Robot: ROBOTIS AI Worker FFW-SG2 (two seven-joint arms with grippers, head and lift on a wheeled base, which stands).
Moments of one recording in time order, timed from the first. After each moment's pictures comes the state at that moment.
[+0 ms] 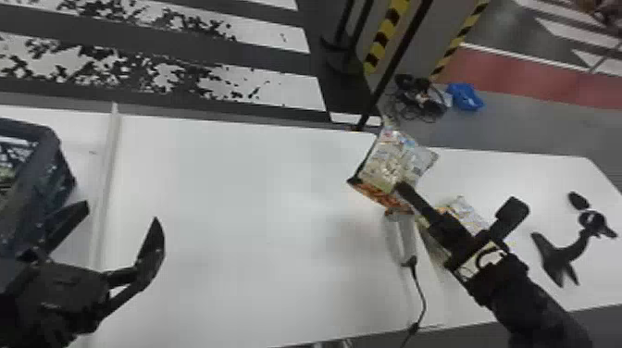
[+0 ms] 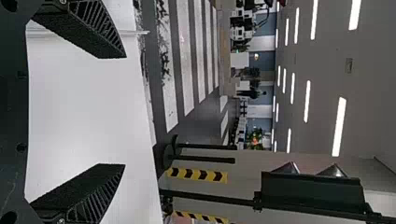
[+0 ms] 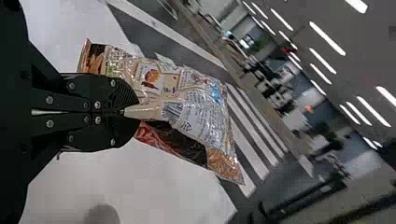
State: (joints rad) left arm 0.59 0.23 -0.23 -2.09 0.06 0.04 0.02; right arm 0.18 -0.24 -0.55 -1.54 -0.72 0.49 0.48
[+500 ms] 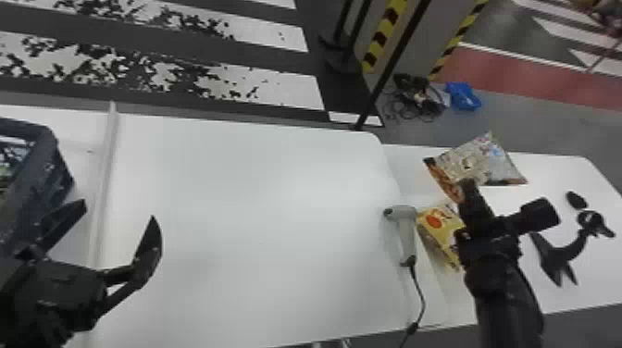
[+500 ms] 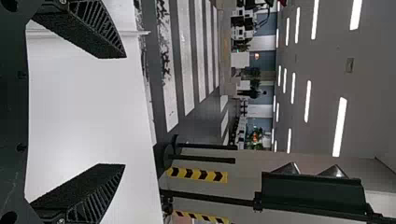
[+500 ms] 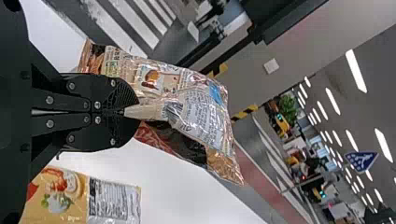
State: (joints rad) left arm 0.58 0.24 -0.23 -2.08 0.06 0.04 0.02; right arm -0.05 -0.25 -0.53 -1.19 -0.74 0.06 -0.02
